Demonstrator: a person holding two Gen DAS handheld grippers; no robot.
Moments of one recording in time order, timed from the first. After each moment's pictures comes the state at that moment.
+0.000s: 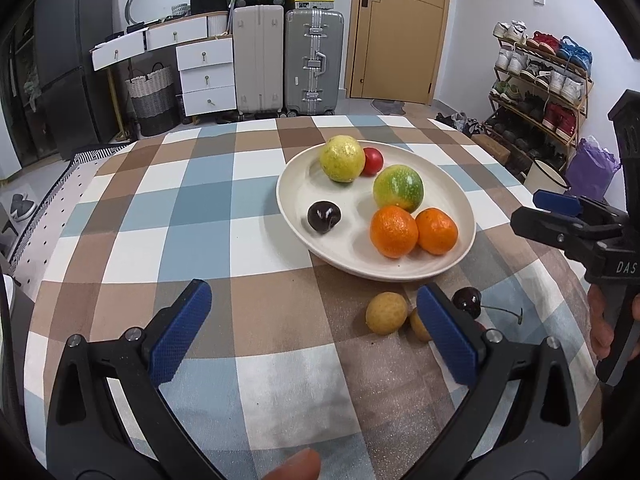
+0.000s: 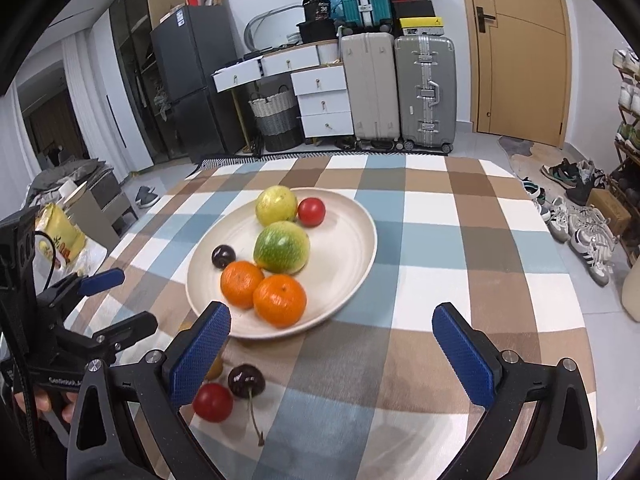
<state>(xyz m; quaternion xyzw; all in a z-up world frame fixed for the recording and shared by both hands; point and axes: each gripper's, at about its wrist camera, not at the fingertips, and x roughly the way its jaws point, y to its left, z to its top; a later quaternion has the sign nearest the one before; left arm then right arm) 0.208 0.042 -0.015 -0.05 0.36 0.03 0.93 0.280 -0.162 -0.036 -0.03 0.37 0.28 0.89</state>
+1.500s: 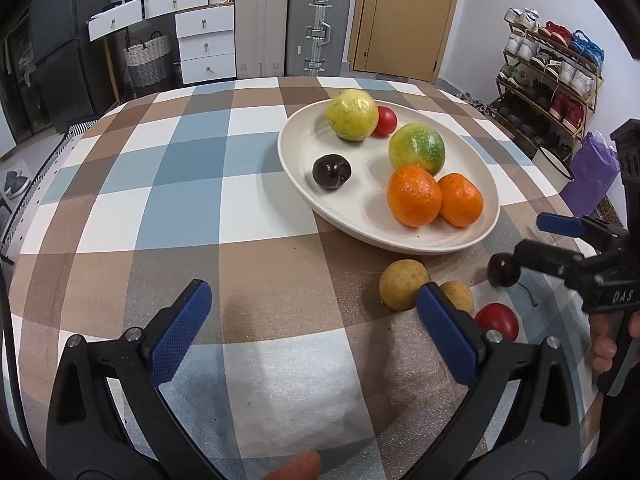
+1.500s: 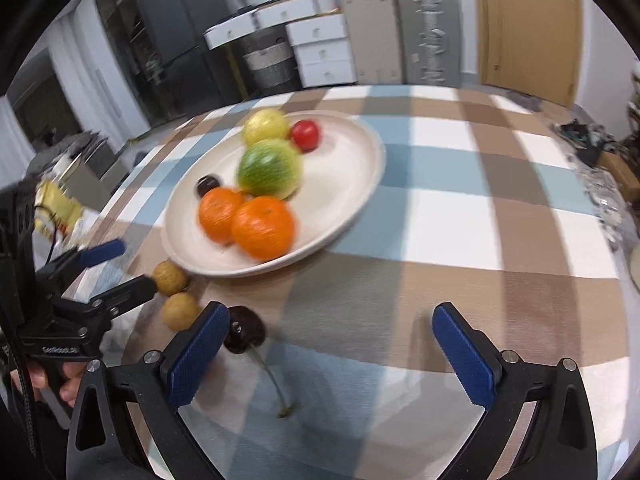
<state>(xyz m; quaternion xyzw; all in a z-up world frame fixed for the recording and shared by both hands) 0.230 0.050 -0.051 -0.07 0.41 0.03 0.91 0.291 -0.159 -0.083 -0.03 0.45 0.27 0.85</state>
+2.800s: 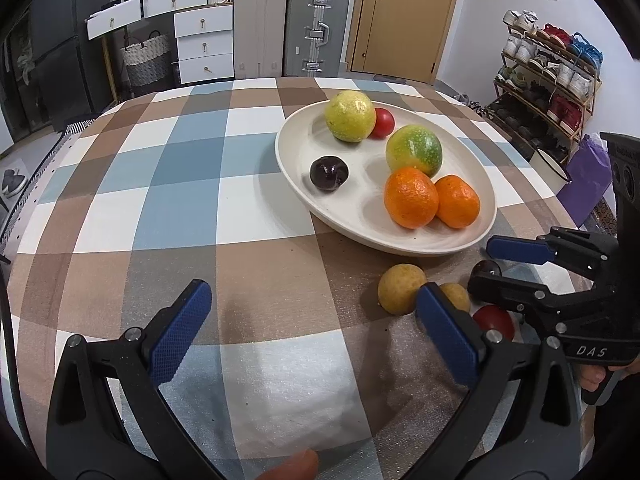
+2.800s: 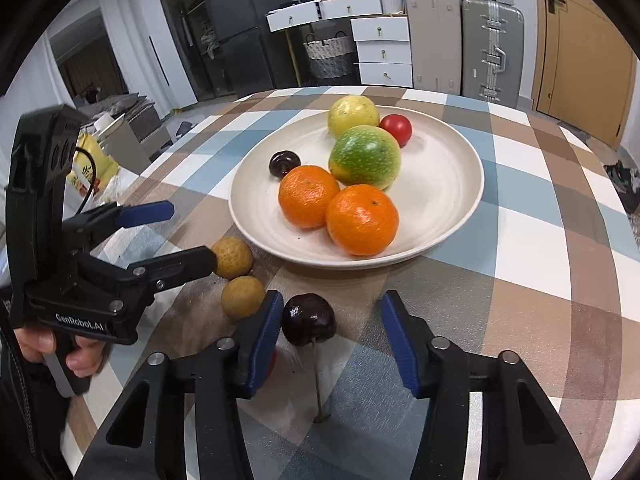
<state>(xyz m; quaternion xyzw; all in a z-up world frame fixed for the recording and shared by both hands) 0.229 0.053 -0.051 -0.07 0.41 0.02 0.91 0.266 -0.111 -0.088 -0.09 0.43 0.36 0.82</state>
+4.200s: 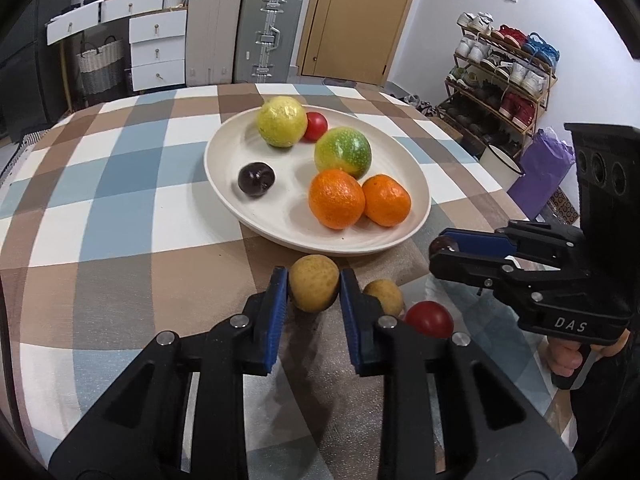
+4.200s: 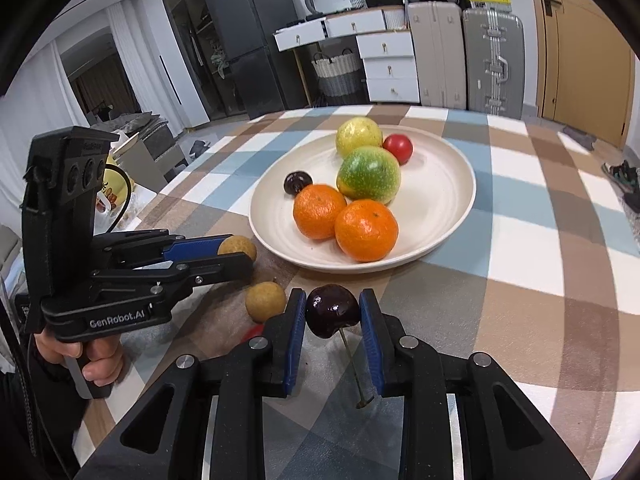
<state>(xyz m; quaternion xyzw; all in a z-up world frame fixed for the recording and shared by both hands) 0.223 0.033 -0.042 -0.09 0.39 -0.07 0.91 0.257 -0.131 -0.074 -0.05 0.40 0.38 0.83</state>
